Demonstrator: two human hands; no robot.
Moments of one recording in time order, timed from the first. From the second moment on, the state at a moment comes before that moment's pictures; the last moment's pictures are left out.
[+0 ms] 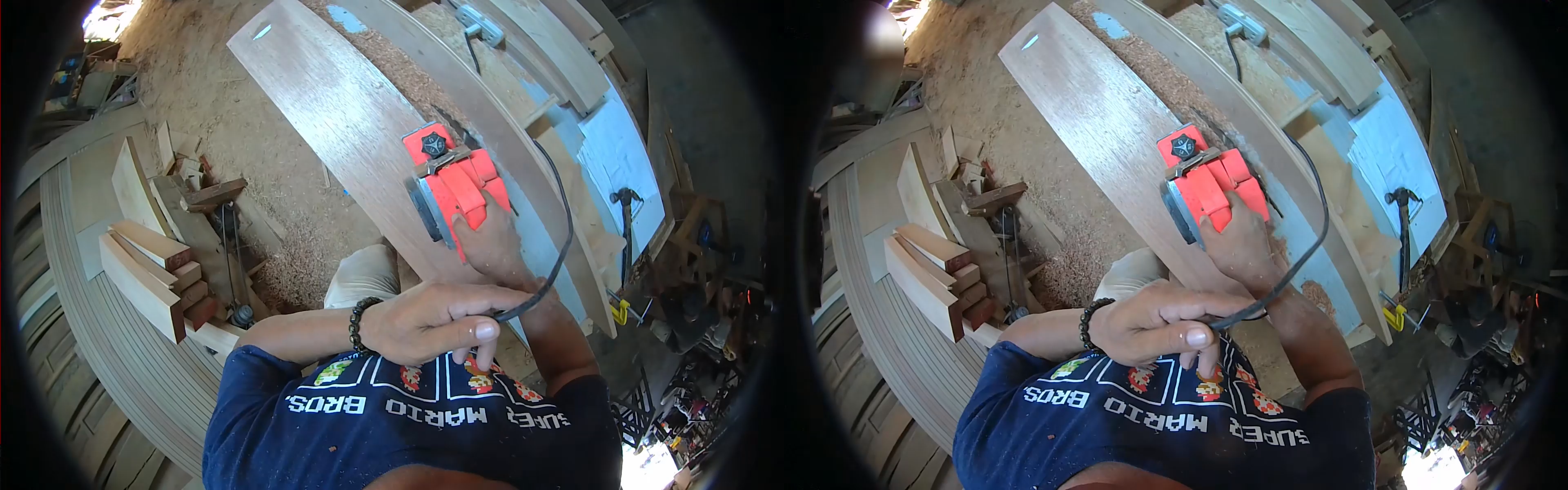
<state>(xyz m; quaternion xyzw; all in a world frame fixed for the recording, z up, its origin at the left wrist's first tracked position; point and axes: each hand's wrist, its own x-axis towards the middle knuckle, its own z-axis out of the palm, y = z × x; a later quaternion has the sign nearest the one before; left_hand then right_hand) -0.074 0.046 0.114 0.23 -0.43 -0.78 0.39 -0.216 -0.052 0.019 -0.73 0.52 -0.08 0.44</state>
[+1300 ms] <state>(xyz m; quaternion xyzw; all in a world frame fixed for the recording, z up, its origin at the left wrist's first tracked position) 0.134 -0.006 0.129 0.22 -0.43 -0.70 0.53 0.249 -0.290 0.019 -0.81 0.45 -0.15 0.34</state>
